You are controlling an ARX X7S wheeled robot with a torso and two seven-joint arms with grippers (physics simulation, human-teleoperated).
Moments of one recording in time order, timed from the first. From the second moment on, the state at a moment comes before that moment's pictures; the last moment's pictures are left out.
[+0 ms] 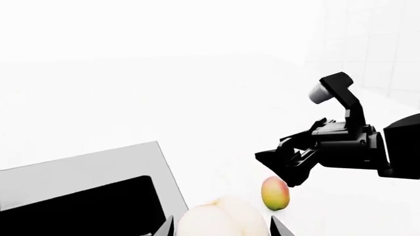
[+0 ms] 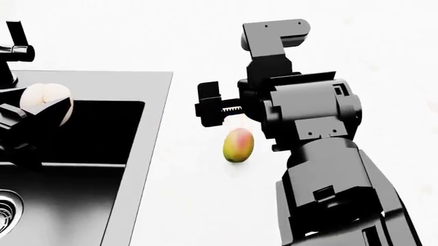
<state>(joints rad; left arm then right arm) -1.05 -0.91 0.44 0.34 -1.65 -0.87 -0.46 1.54 0.01 -0.56 1.31 0.52 0.73 -0.21</state>
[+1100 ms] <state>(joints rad) -1.06 -0.91 0.45 0.34 -1.65 -0.88 -0.44 1.42 0.01 -0.55 1.30 0.56 0.76 -0.18</state>
